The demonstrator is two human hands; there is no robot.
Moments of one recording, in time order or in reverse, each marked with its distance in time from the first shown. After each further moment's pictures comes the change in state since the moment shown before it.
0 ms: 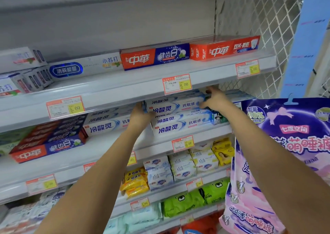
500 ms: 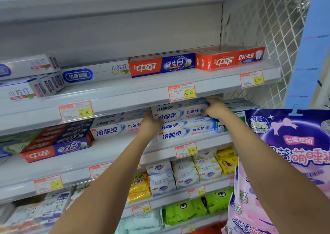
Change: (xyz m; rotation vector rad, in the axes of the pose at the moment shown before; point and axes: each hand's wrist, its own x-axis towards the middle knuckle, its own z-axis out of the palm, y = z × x) left_hand -0.009 0.001 0.011 0.054 -0.045 0.051; right_hand 0.002 -0.012 0.009 -0.011 -0.096 0.049
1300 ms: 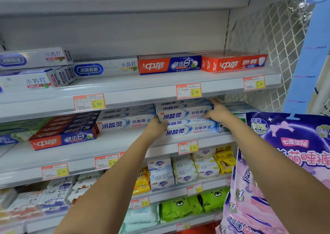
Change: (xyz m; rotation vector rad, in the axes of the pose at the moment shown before) left_hand -0.016 -0.008 0.001 -0.061 -0.114 -0.147; right_hand -0.019 -0.002 0.002 0.086 0.006 -0.004
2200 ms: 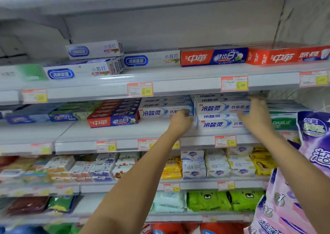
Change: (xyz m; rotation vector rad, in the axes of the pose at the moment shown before) left_hand -0.043 -0.005 -0.037 0.164 0.073 0.071; right_hand -0.040 -0.005 0.038 -0.319 0.330 -0.148
